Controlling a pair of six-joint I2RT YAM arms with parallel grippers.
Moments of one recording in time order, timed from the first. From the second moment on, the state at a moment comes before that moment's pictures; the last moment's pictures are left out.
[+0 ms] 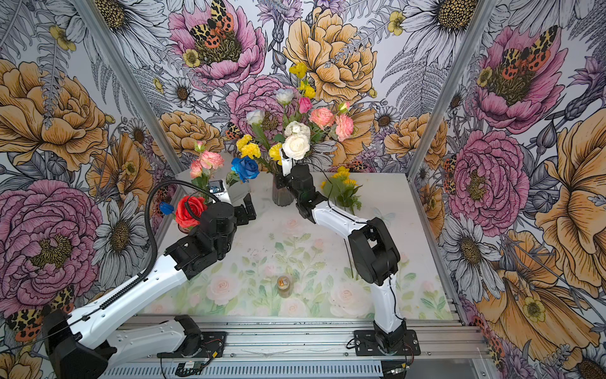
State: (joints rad) left arm -0.72 1.11 1.00 -0.25 -0.77 -0.36; right arm 0.60 2.01 1.60 0.40 0.06 0.07
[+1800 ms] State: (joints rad) left arm -0.72 1.12 1.00 -0.26 -0.71 -0.37; right arm 0.62 1.54 1.46 0.32 -0.14 -0.03
